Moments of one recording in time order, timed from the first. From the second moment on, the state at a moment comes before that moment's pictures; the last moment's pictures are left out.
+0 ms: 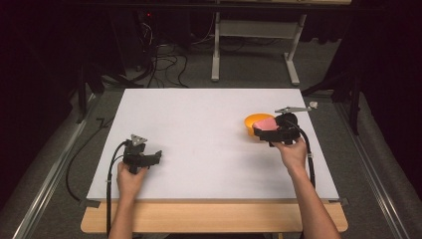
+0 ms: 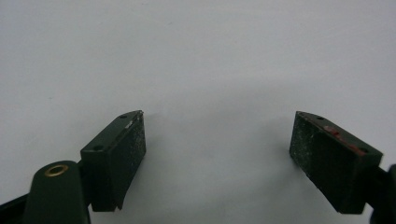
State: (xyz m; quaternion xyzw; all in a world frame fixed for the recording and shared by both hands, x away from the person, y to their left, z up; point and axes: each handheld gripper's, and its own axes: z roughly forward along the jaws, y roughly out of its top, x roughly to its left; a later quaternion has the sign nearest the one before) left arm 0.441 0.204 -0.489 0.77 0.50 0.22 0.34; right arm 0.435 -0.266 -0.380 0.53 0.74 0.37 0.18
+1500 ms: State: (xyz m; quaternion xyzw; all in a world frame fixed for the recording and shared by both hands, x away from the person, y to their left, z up) left arm 0.441 0.204 -0.489 0.77 0.50 0.22 0.34; right arm 0.514 -0.260 -0.405 0.63 0.72 0.27 0.13
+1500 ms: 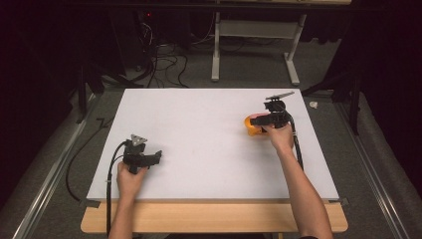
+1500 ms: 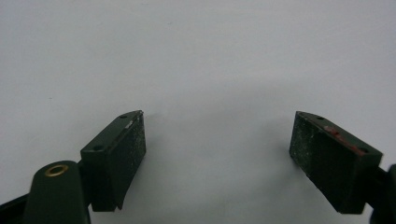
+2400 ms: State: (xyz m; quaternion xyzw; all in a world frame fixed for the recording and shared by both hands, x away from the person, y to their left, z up) left arm 0.441 0.204 -0.489 0.77 0.50 0.22 0.34; right arm 0.525 -0.263 -0.419 0.66 0.70 0.26 0.12
